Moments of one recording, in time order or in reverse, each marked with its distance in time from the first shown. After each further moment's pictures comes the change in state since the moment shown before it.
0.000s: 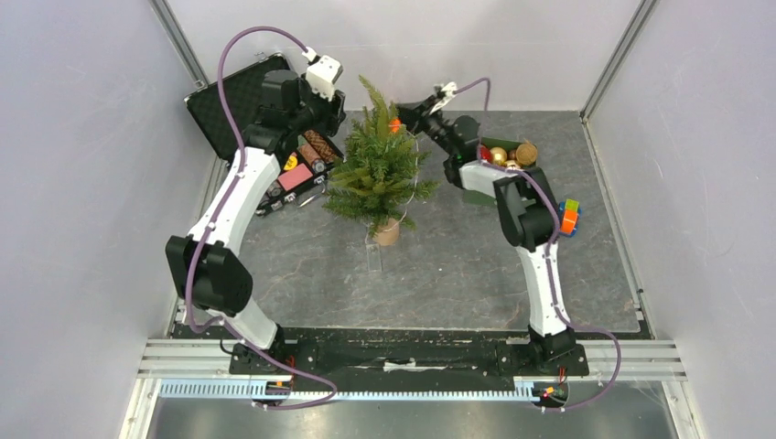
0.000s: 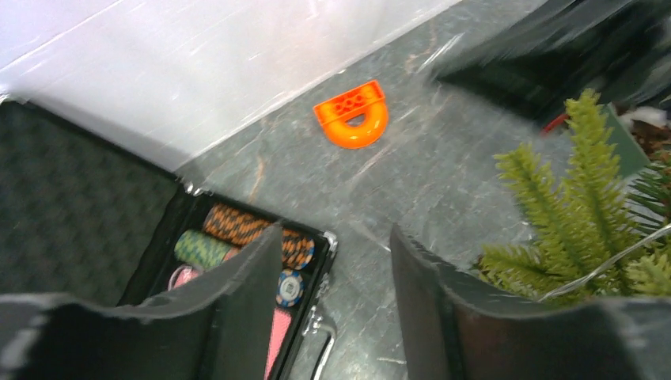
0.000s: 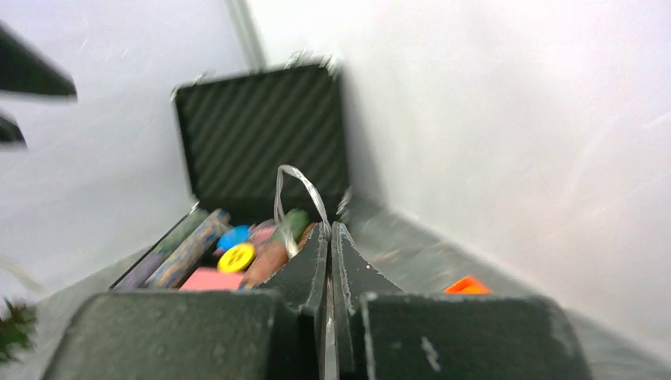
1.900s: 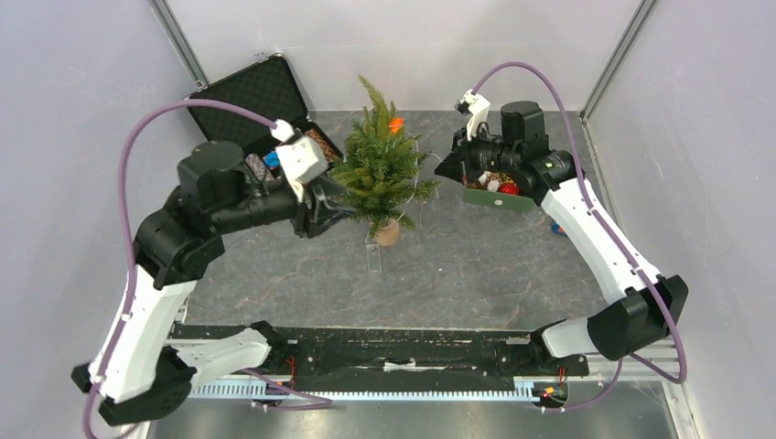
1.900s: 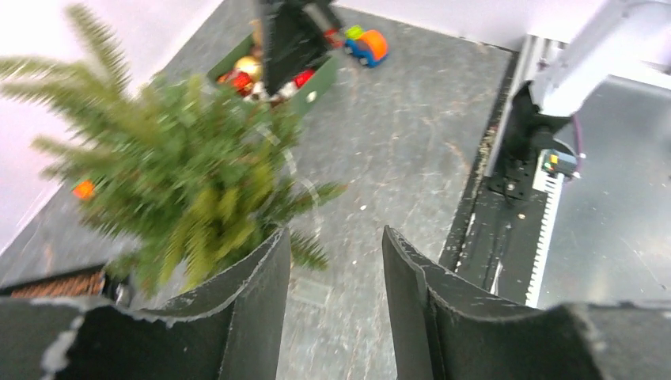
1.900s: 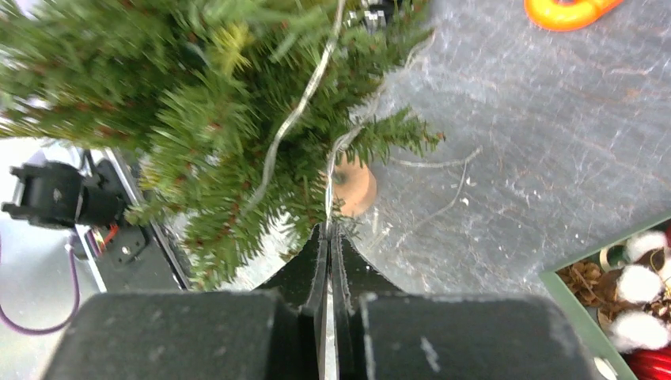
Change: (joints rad) left arm -0.342 -0.612 0.048 -0.616 0.223 -0.055; right arm -0.033 -0.979 -0.224 -1.641 -0.093 -0.404
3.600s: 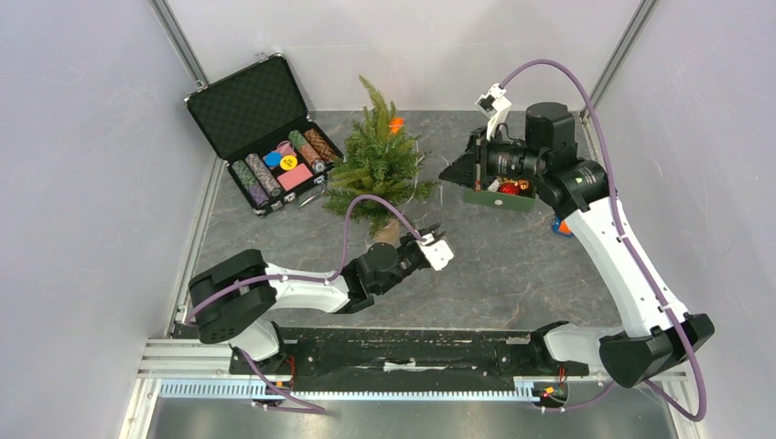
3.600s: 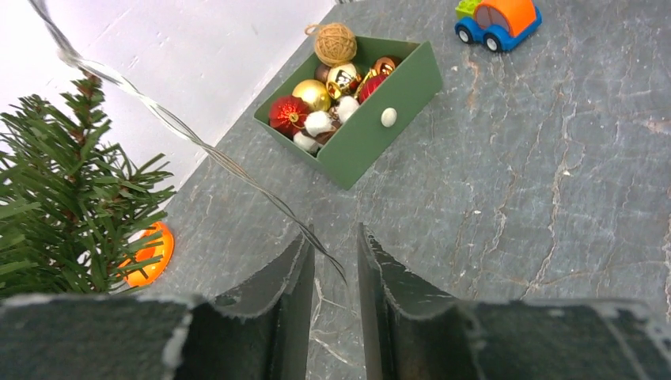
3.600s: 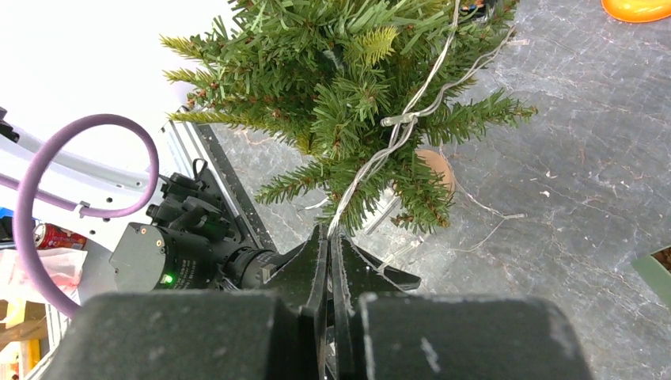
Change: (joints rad) left arm -0.554 0.517 -1.038 1.856 -0.734 0.314; right arm -0.002 -0.146 0.045 -0.082 -0.092 0.211
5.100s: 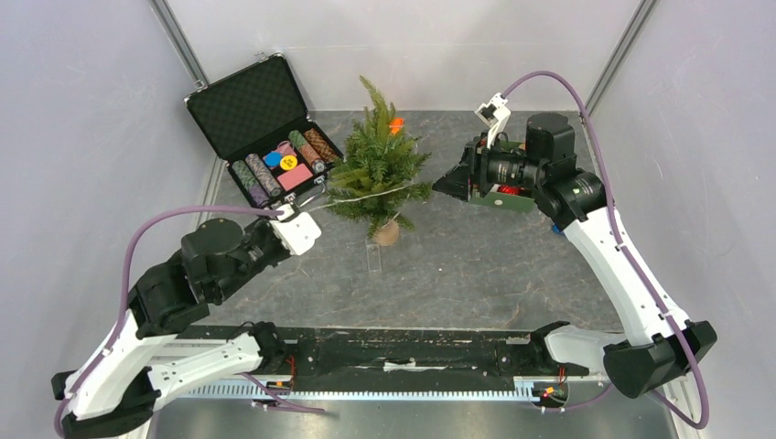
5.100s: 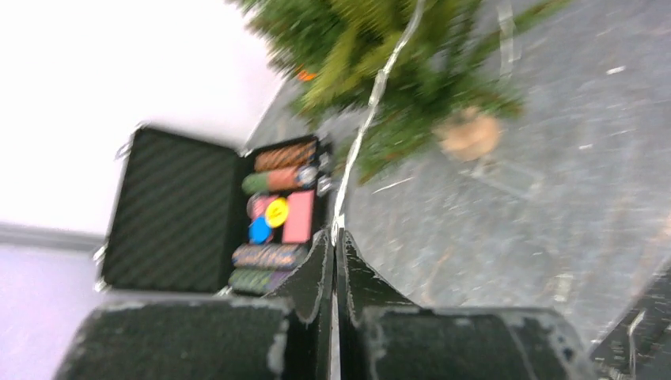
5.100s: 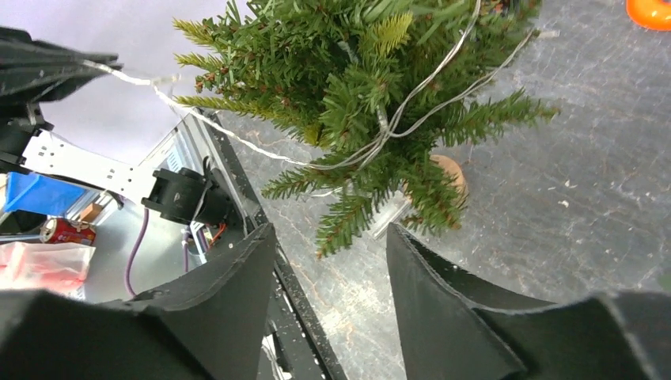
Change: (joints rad) left arm 0.180 -0.864 0.615 -1.803 -0.021 0.023; right arm 0.000 -0.055 -0.121 0.113 -0.039 0.034
